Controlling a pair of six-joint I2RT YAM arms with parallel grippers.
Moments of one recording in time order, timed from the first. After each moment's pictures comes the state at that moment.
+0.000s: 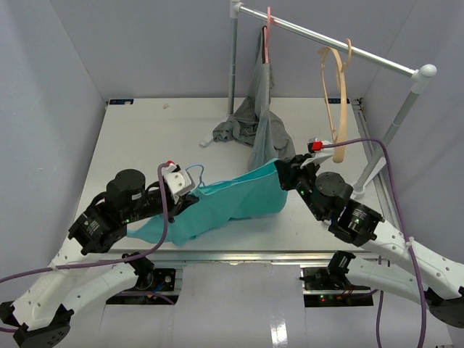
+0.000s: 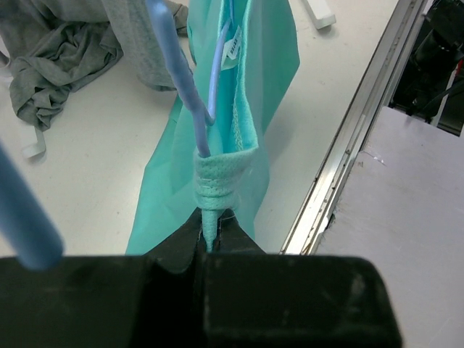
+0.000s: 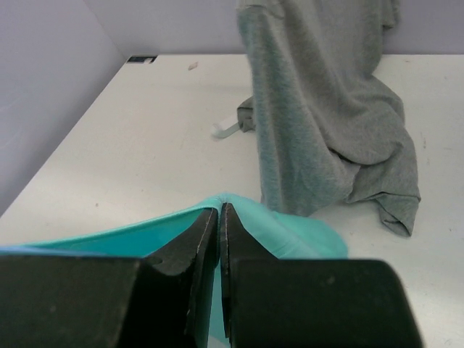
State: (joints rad) left arm -0.72 0.71 1.03 -0.71 0.31 0.23; right arm 0.99 0.80 0.85 -0.12 0.47 0.30
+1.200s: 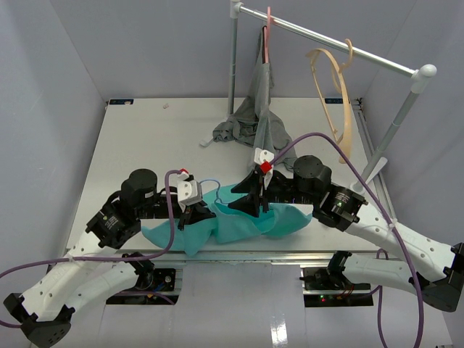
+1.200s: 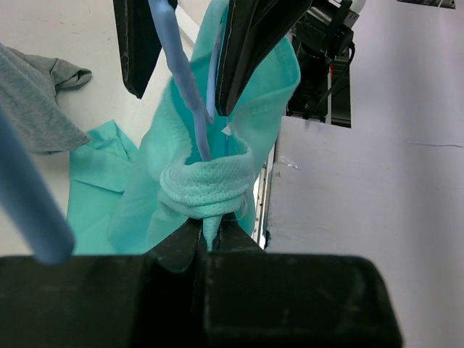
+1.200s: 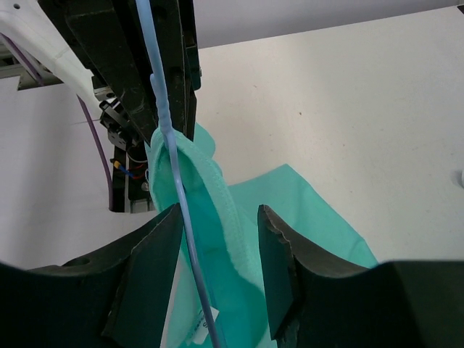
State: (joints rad) left arm -0.72 0.71 0.89 -0.50 0.70 0.20; right arm 1.00 0.99 1.00 -0.16 -0.48 -0.02
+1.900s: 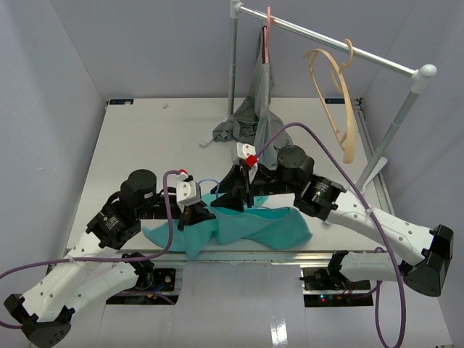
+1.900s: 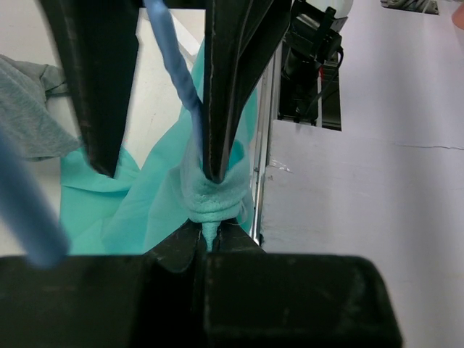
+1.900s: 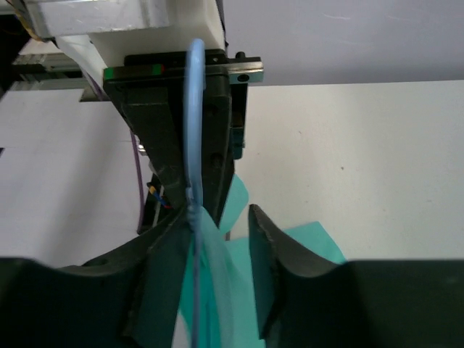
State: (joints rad) left arm -0.72 0.71 0.87 -0.47 0.73 0.19; right arm 1.01 1.16 1.09 0.03 -0.66 0.03
